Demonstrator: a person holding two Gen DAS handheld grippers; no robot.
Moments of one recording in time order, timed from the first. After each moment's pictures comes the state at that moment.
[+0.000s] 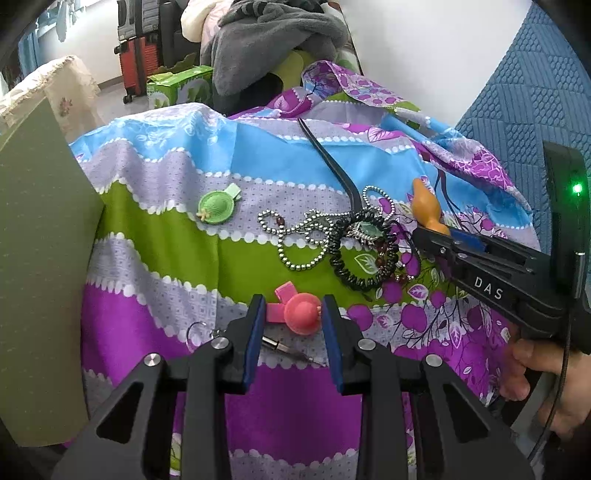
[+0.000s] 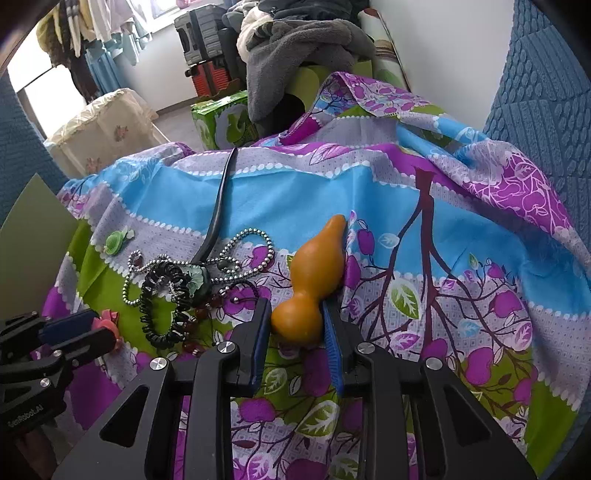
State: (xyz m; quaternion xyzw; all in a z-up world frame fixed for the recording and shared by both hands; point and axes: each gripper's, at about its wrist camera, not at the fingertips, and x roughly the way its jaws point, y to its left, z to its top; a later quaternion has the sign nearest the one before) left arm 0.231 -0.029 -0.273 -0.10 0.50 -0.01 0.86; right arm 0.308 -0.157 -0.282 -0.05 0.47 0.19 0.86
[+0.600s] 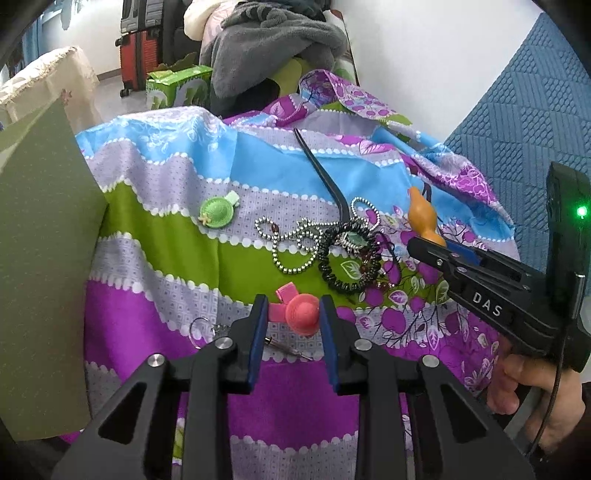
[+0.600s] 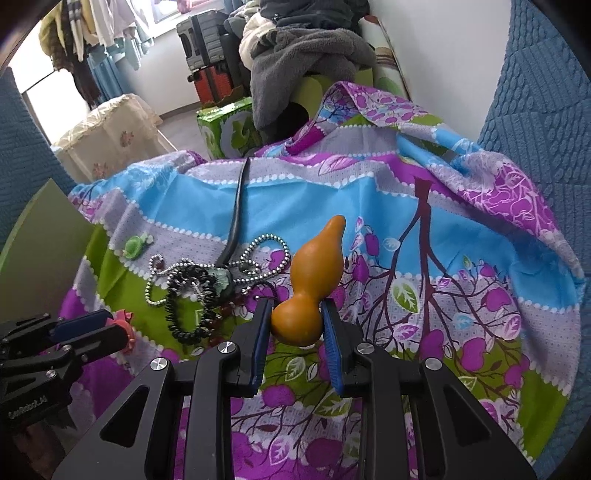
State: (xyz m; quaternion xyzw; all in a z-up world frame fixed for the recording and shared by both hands) left arm 0.222 -0.023 -0.258 -0.13 0.49 -0.03 0.86; right arm 0.291 -0.157 -0.260 -0.04 0.45 0.20 0.87
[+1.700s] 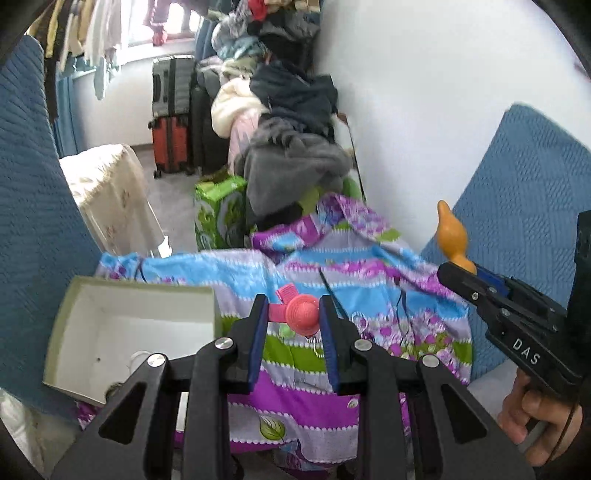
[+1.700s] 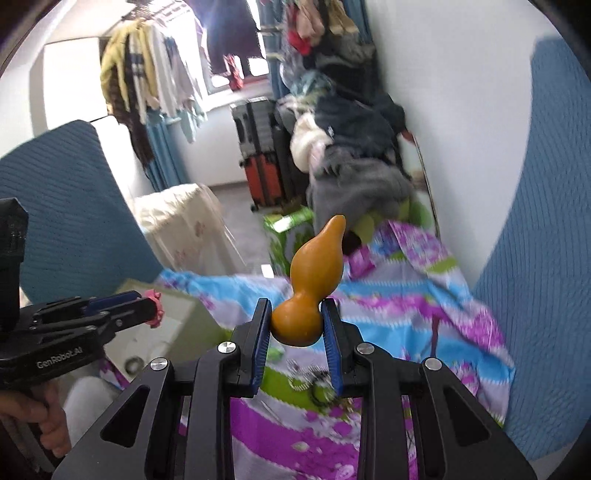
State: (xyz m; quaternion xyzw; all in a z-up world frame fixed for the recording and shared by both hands) left arm 0.163 0.044 -0.066 -0.10 0.36 0.01 0.93; right arm 0.210 -0.094 -0.057 -0.02 0.29 0.27 0.92
